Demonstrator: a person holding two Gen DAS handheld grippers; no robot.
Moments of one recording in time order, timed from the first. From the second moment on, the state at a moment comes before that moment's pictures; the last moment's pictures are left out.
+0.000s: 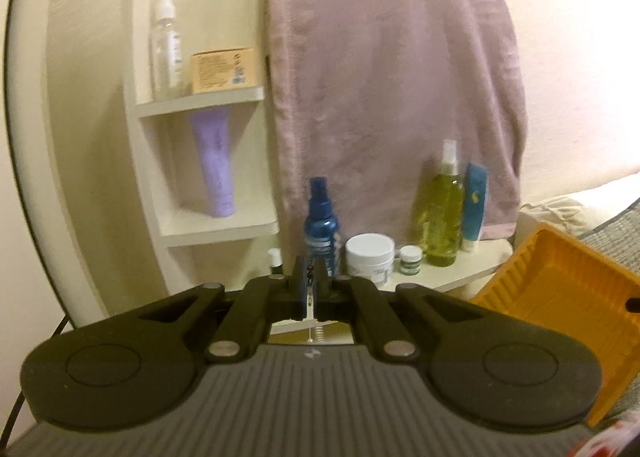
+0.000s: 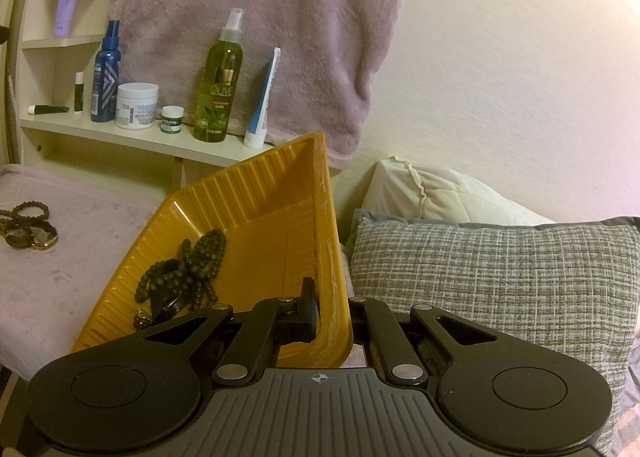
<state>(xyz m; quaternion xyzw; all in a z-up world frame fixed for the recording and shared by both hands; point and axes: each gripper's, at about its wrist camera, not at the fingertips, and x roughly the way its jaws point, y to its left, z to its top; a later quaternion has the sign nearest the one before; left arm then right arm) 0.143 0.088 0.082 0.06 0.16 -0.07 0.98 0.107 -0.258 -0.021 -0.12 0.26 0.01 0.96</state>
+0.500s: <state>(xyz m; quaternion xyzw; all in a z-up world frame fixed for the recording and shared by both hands) 0.154 -0.007 0.095 0.06 0.16 -0.22 0.96 0.107 -0.259 -0.021 -0.12 0.26 0.01 0.96</state>
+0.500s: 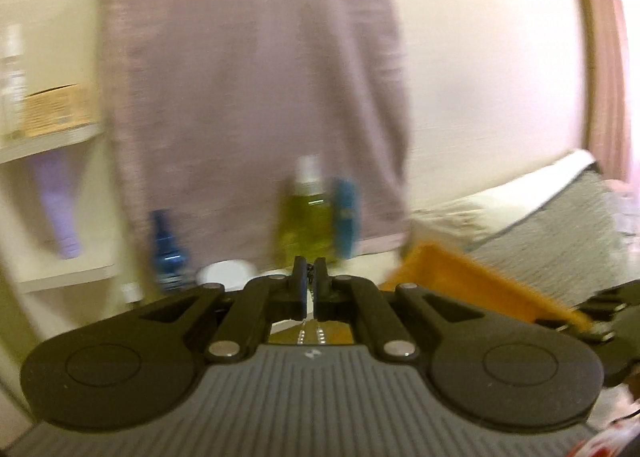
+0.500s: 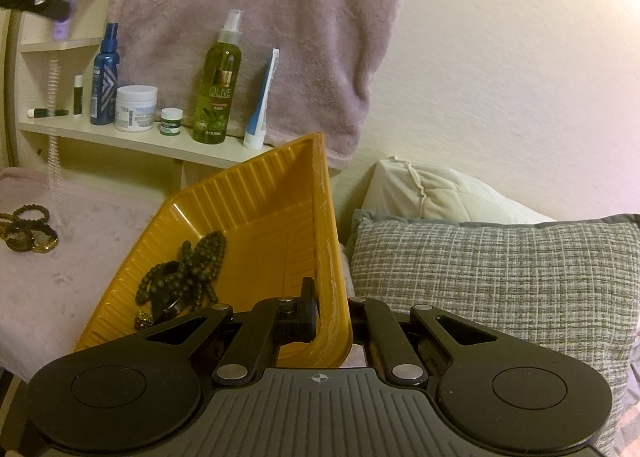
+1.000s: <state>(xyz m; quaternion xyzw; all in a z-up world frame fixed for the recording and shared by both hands) 0.173 -0.107 0.048 0.06 0.25 -0.36 0.90 0.108 -0.261 -0.021 -0.11 0.26 0.01 0.96</state>
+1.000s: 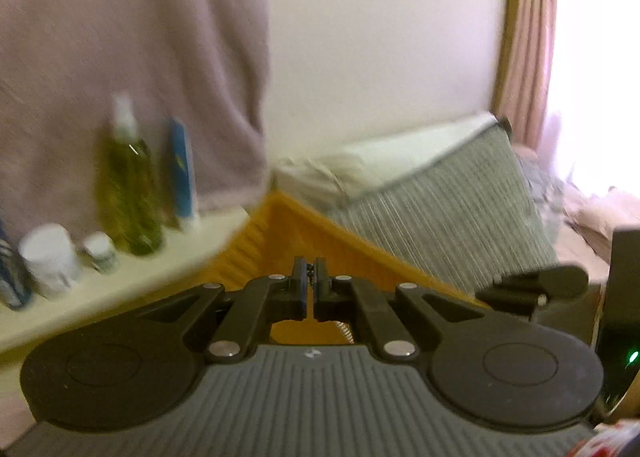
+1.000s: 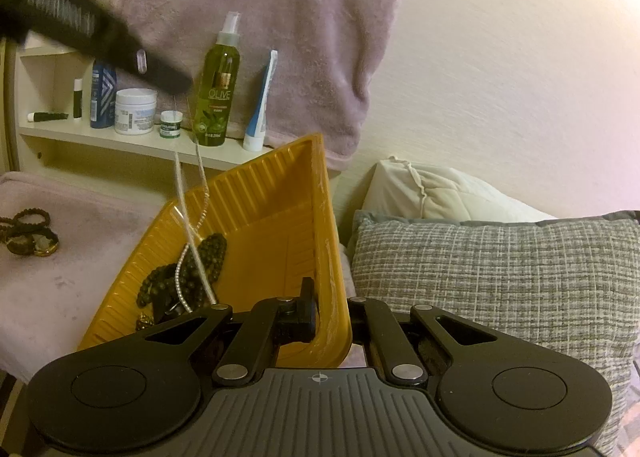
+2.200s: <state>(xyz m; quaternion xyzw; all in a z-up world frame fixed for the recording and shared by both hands) 0.130 -0.011 -0.032 0.05 0.28 -0.15 0.95 0.106 -0.261 -0.023 -0.11 0.26 0.01 0.96</state>
